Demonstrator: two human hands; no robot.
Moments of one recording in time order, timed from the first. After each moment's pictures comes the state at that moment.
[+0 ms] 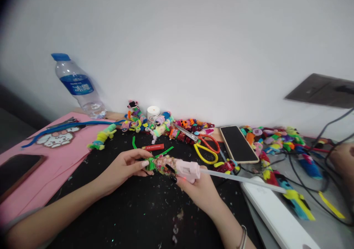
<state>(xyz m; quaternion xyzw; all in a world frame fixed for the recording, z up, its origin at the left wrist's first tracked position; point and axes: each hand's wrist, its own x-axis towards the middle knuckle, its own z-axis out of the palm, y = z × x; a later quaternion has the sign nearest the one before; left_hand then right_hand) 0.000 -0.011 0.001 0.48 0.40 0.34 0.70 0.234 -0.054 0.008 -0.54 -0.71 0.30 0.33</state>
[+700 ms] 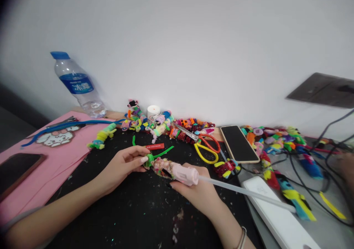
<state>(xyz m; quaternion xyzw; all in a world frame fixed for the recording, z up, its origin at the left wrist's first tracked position) -0.001 -0.011 0.001 0.47 0.41 0.39 0.68 0.235 -0.058 0.002 -0.57 -0.72 0.24 0.31</state>
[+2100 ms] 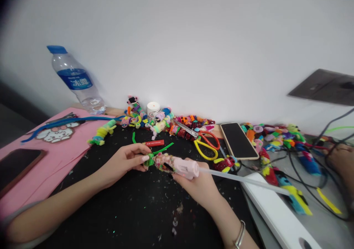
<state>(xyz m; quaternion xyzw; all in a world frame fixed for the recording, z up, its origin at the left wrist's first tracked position) -0.002 -0.007 0.001 0.49 0.41 0.34 0.69 0.233 -0.053 0.011 -0.56 -0.75 0.23 0.28</state>
